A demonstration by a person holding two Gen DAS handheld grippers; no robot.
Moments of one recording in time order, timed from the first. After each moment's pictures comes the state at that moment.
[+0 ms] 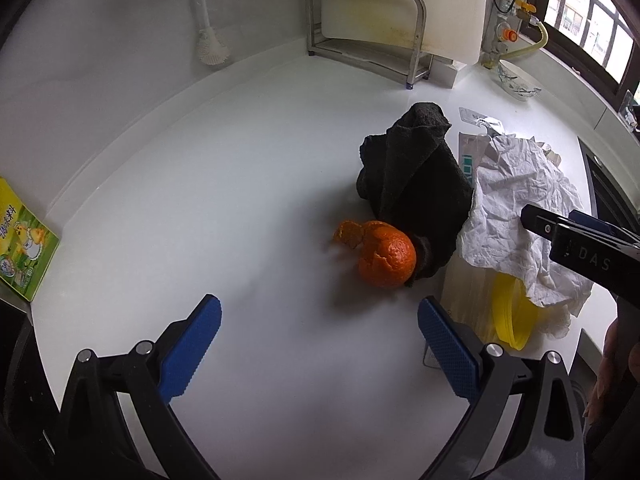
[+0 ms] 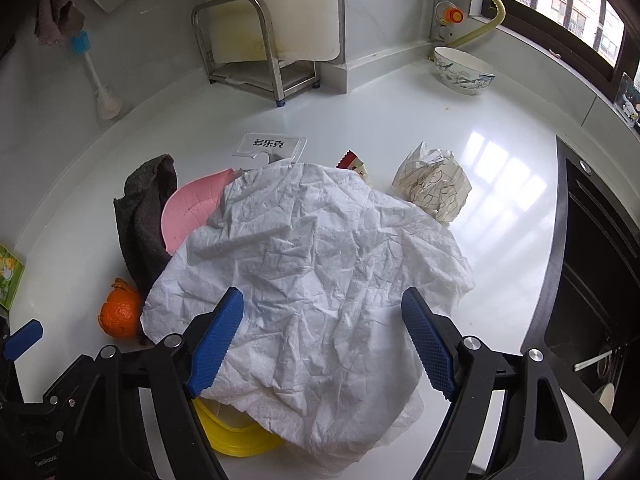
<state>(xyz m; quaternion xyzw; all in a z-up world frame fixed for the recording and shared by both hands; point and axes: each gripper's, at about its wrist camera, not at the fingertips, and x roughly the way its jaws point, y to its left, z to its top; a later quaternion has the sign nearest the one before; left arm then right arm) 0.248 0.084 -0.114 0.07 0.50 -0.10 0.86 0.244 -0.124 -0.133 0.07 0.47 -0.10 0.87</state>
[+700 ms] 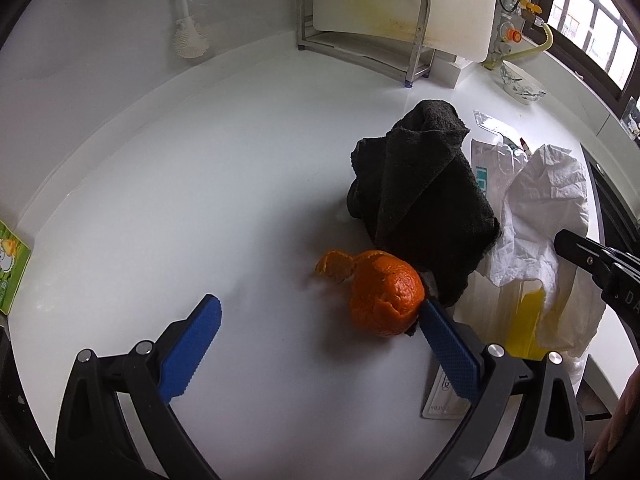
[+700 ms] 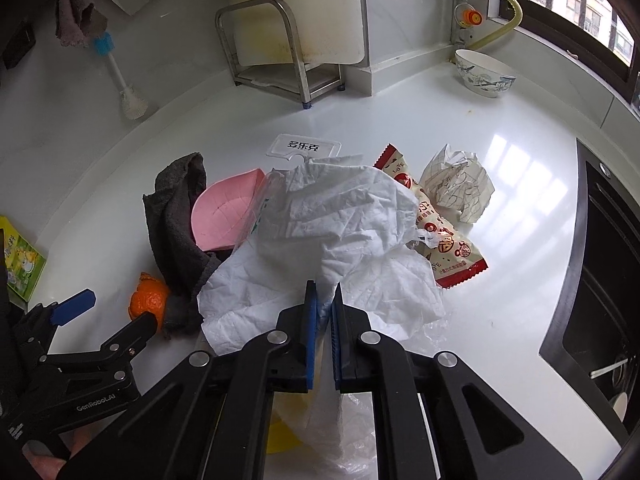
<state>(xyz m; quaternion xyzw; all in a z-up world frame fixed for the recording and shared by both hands) 0.275 0.070 -0.140 0.06 0.49 -0.12 0.86 0.242 -0.117 -0.129 0.09 0.47 -0.05 0.88</state>
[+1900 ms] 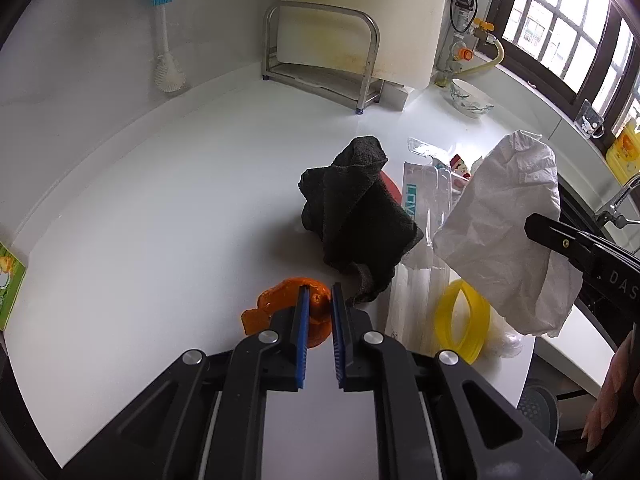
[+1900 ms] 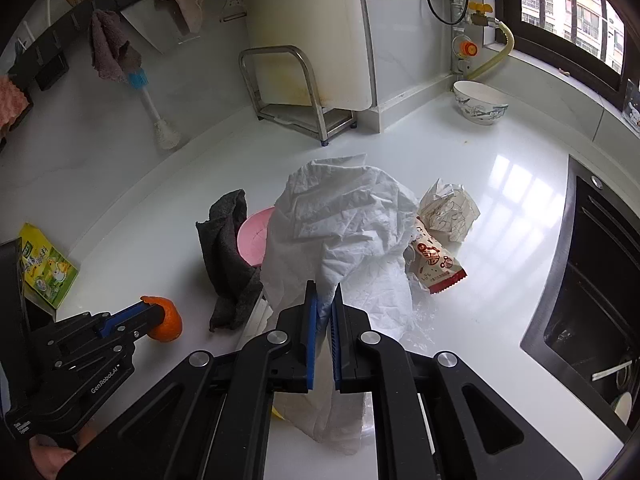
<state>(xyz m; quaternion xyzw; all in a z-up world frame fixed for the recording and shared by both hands) 0.241 0.075 -0.098 0.04 0.47 -0.18 0.86 0.203 -0.111 -0.082 0.10 0.42 -0.03 0.90</state>
